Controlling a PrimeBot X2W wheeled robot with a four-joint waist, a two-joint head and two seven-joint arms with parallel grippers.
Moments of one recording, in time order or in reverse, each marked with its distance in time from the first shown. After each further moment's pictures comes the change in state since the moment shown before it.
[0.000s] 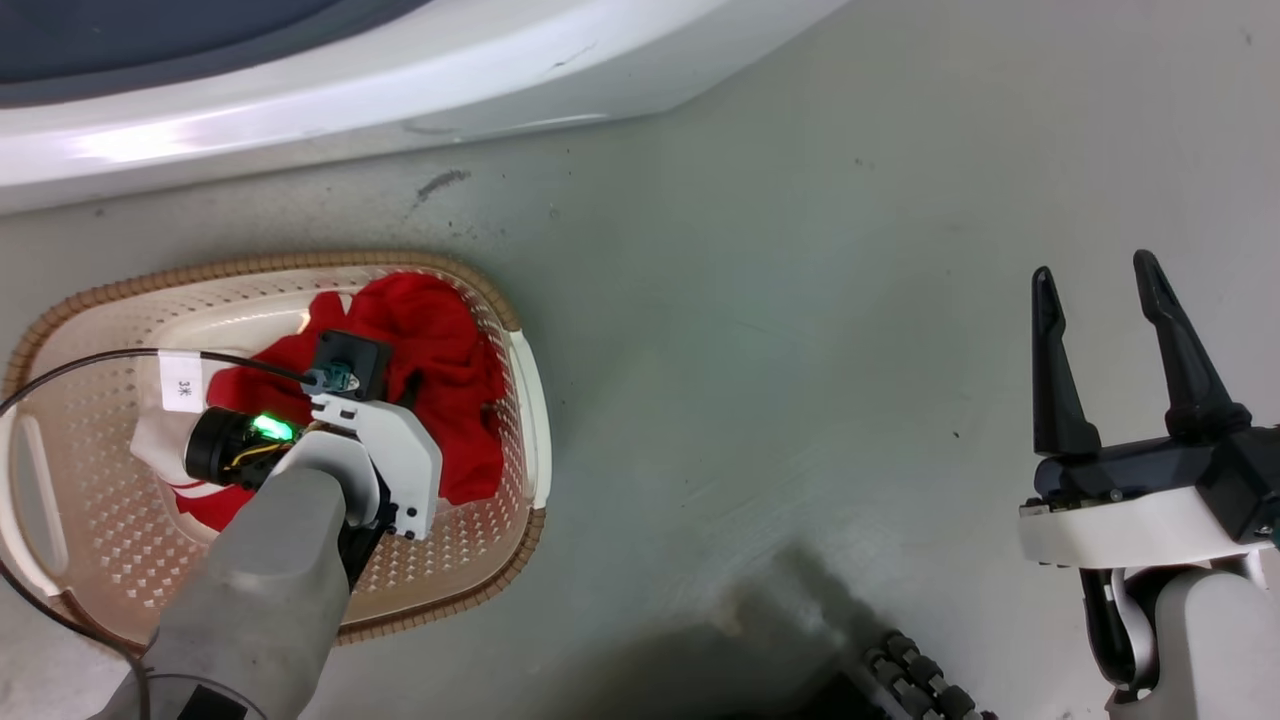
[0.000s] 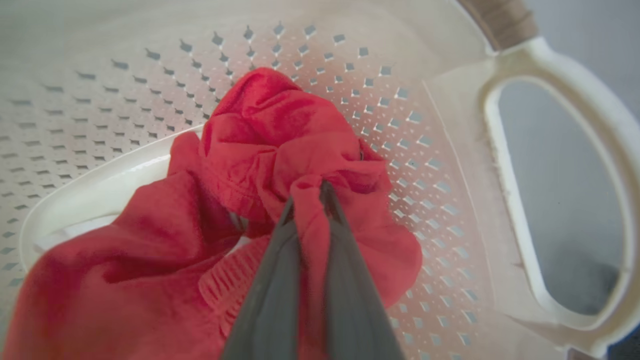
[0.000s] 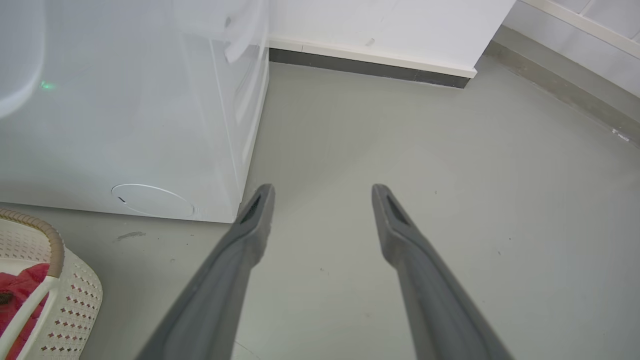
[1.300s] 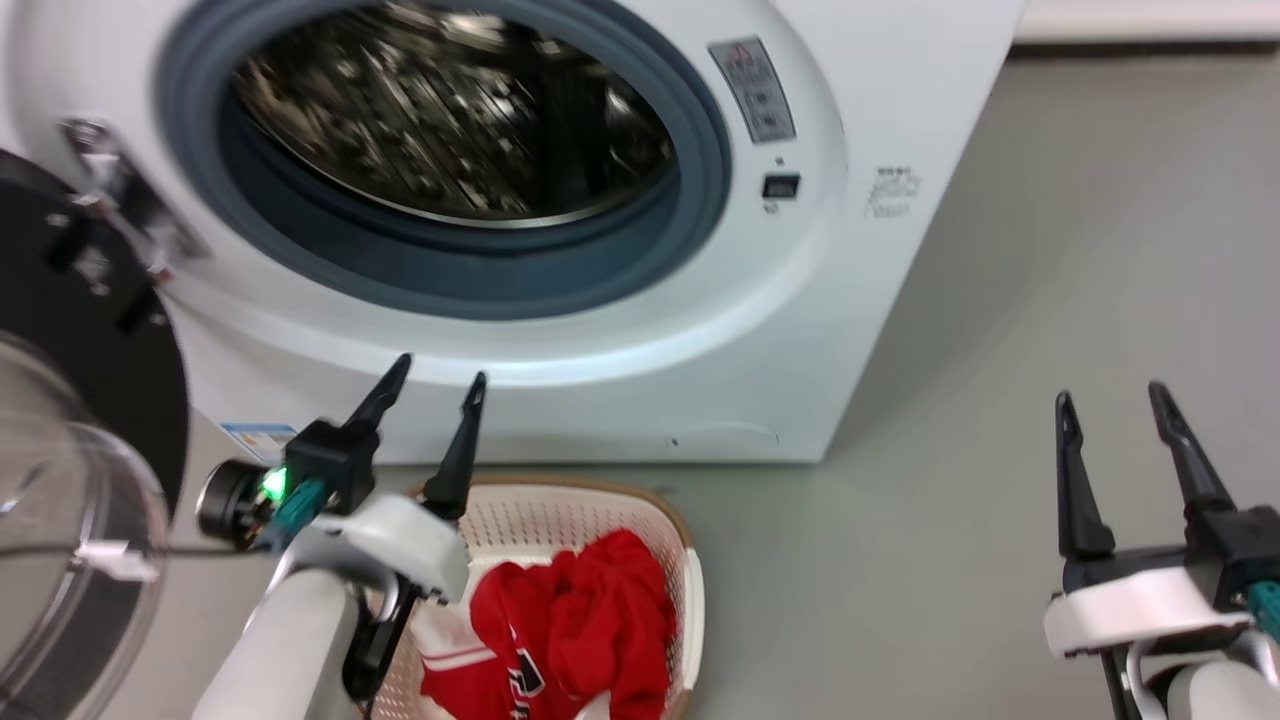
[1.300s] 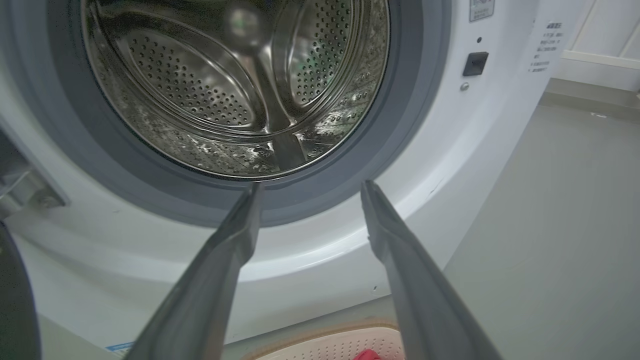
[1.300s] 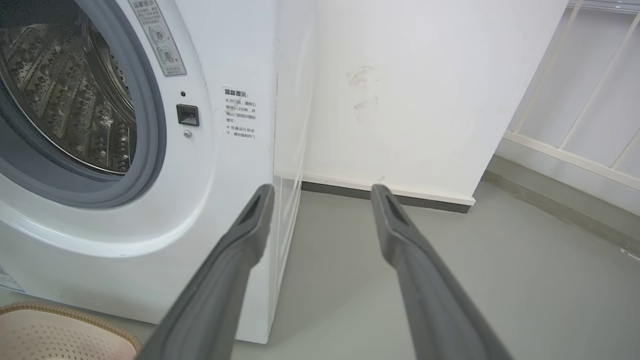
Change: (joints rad) left arm 0.430 0.054 0.329 -0.781 0.203 0.061 -0.050; right arm 0.109 0.000 -0.093 0.110 -0.093 0.000 0.000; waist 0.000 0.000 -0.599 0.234
